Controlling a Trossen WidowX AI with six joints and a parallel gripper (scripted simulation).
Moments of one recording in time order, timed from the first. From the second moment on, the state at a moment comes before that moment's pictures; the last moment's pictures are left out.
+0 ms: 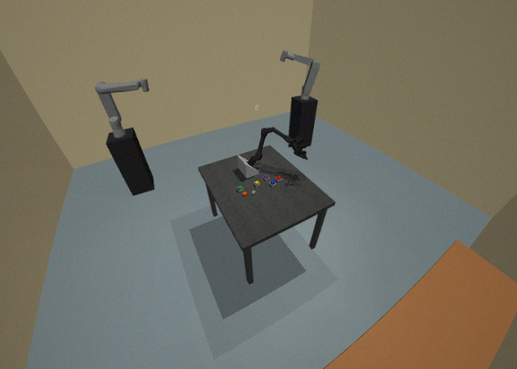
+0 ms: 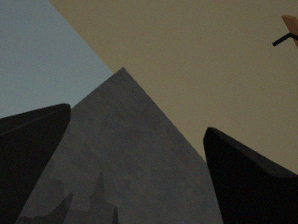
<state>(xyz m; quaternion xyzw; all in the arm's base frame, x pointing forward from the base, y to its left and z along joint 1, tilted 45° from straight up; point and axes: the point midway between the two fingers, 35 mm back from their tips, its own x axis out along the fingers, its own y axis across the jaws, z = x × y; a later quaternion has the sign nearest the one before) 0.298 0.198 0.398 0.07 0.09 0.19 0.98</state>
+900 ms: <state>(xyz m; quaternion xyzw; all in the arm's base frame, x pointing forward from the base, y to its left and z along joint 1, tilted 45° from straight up) 0.249 0.101 0.179 0.22 0.65 0.30 0.66</state>
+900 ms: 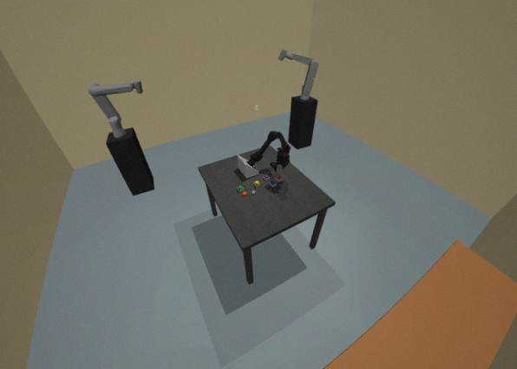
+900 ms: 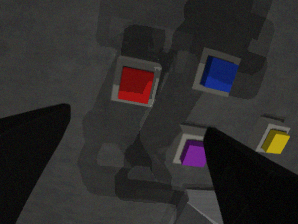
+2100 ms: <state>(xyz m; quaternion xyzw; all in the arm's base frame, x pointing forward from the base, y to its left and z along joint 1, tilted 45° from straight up) 0.245 0.148 0.135 0.24 0.65 0.31 0.65</state>
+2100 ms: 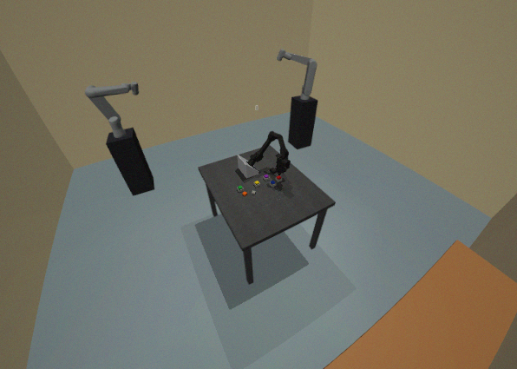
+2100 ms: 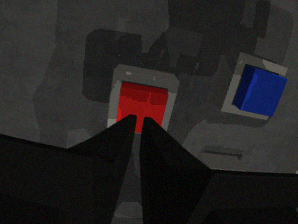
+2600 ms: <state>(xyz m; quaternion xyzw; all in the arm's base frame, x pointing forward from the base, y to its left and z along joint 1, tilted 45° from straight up) 0.243 0.166 0.119 0.24 0.65 0.31 0.65</state>
